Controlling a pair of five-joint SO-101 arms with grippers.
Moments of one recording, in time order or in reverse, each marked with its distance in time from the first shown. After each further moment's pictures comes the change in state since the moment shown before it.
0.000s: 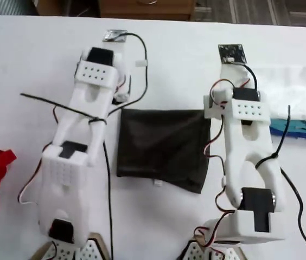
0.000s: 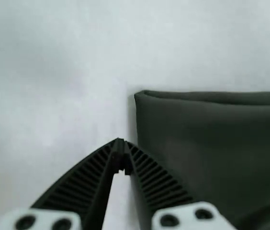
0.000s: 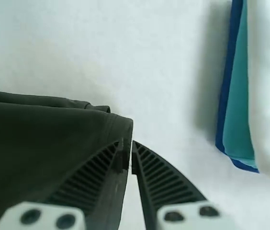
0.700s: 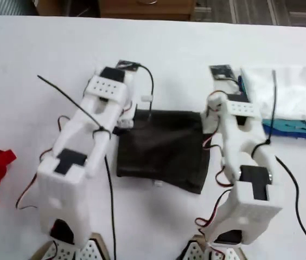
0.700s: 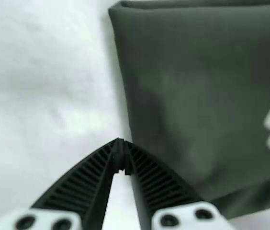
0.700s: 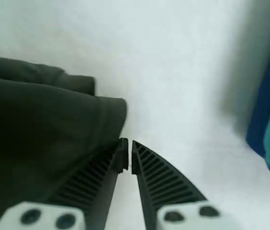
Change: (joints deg) left arm 4.7 -13.0 32.9 -9.2 -3.1; right arm 2.9 13.5 1.4 -4.2 4.6
